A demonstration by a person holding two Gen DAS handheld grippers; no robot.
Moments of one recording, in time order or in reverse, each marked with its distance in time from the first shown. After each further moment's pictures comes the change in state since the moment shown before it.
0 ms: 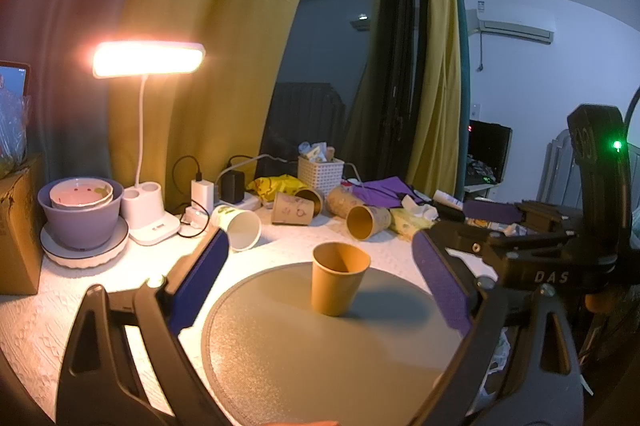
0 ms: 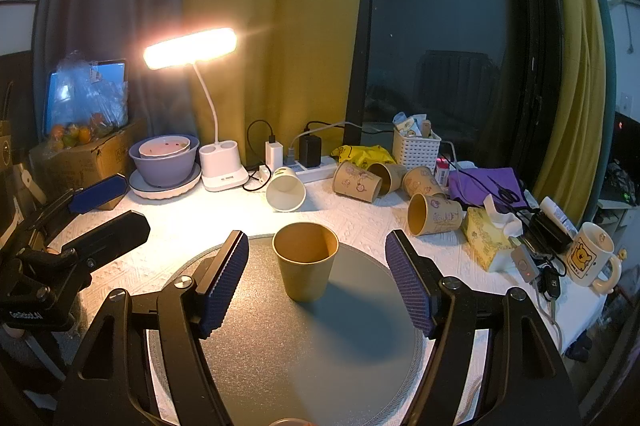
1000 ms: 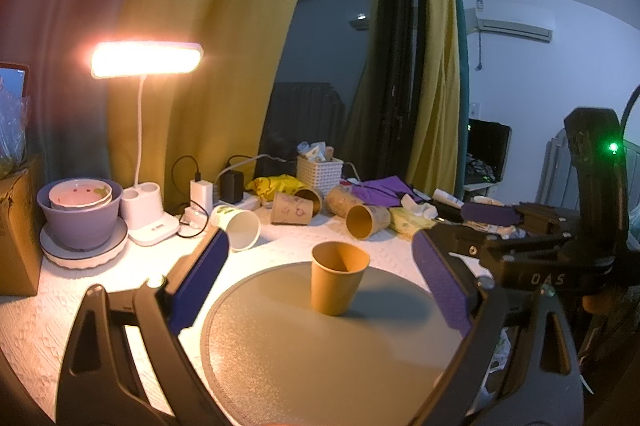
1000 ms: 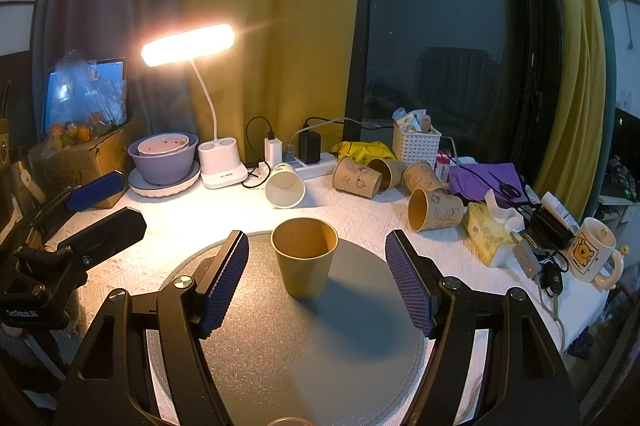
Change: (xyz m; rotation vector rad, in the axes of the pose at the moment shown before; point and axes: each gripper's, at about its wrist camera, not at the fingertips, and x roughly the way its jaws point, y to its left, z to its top) left arm 0.000 -0.001 -0.001 0.004 0.001 -0.003; right arm 0.001 -0.001 0.000 0.001 0.004 0.003
